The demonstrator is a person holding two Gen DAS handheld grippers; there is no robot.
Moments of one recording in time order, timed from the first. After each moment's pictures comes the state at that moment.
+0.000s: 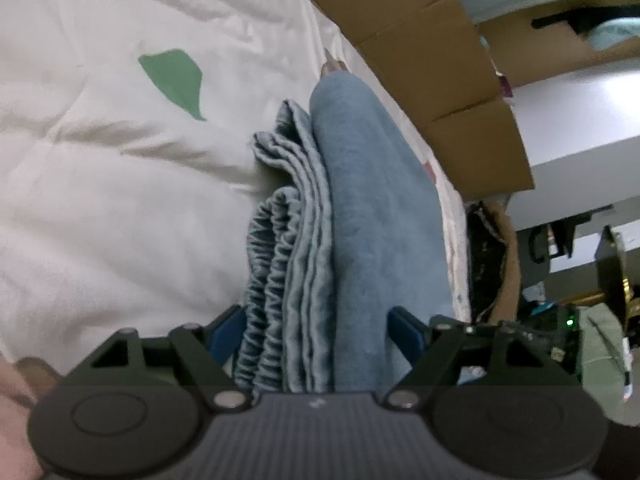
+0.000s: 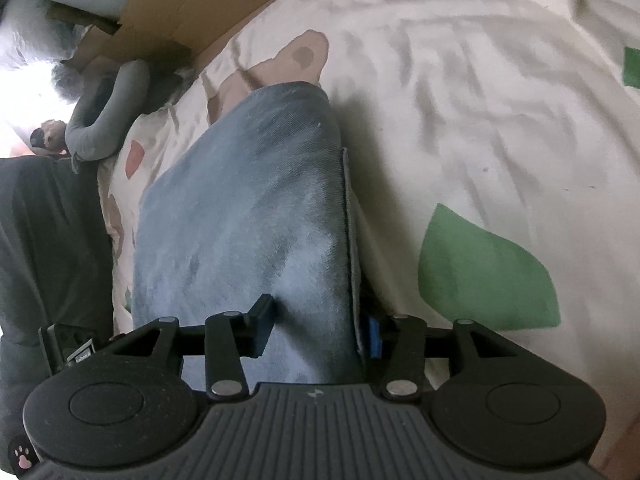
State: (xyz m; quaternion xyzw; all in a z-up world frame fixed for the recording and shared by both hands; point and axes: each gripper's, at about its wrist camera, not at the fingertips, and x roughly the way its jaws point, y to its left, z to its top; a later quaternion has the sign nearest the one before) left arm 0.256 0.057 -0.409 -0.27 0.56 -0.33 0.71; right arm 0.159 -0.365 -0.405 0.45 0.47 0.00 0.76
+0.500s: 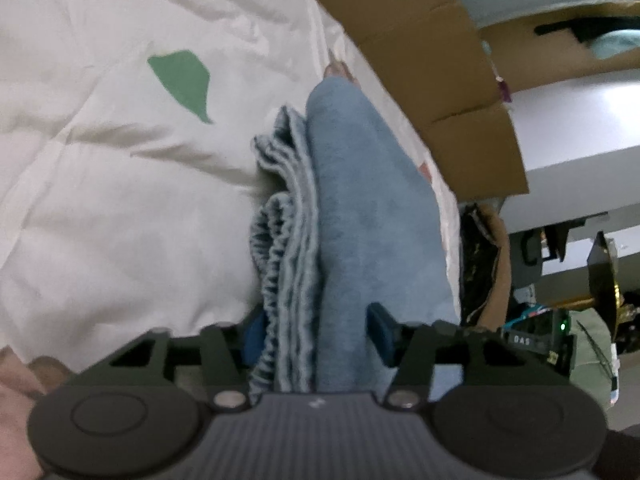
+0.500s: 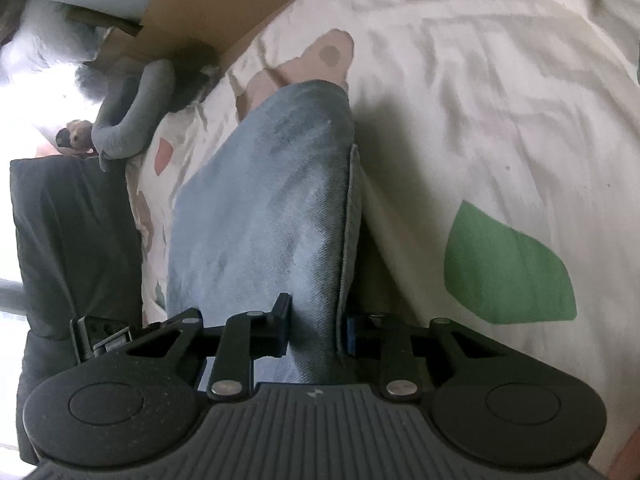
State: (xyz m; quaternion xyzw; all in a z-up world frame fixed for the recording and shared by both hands) left arm 0.261 0.059 -0.402 -0.27 0.58 -0.33 0.69; right arm 0.159 -0.369 -0.398 0.47 0.47 0.02 0.75
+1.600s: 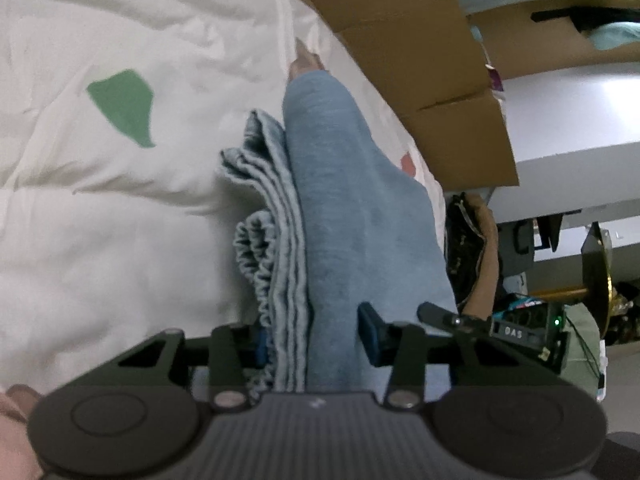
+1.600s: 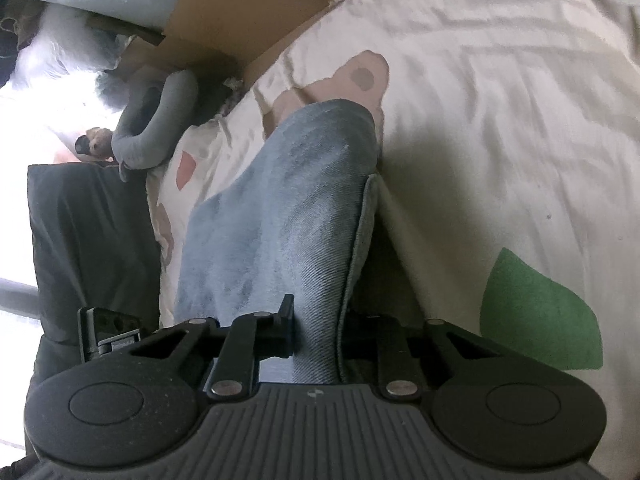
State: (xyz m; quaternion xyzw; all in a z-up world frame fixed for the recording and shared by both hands) left arm 0.278 0.029 -0.373 -0.27 0.60 -0.34 0.67; right arm 0.175 -0.369 -0.379 0.48 0.43 0.04 0.77
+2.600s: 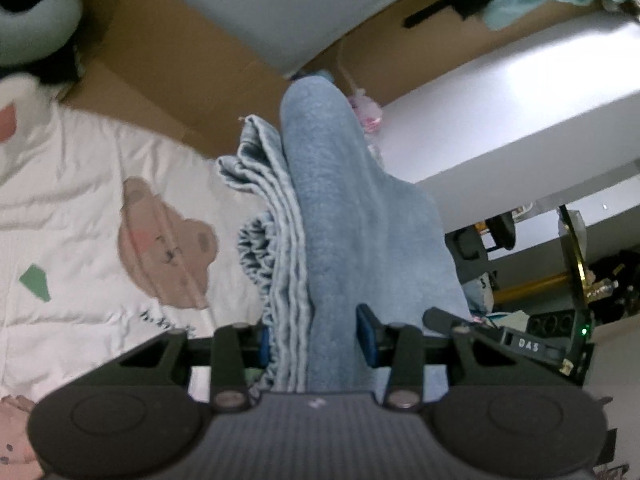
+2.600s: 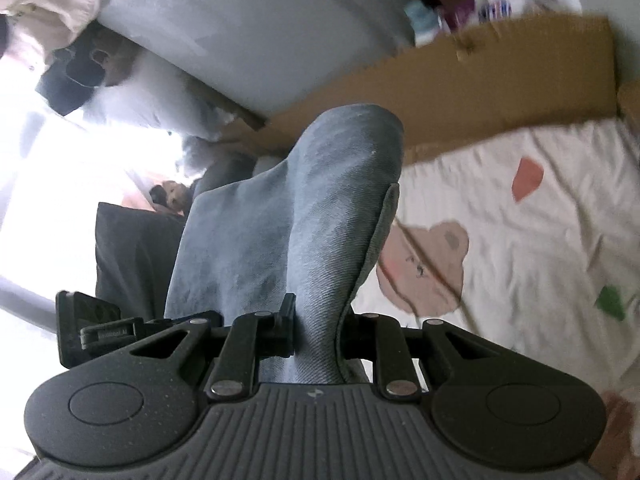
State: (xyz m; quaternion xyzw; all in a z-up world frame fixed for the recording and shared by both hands) left arm 0.286 -0.072 -0.085 -0.20 0.55 -0.36 0.72; right arm 0.157 -0.411 -0.090 0.42 0.37 0.02 0.83
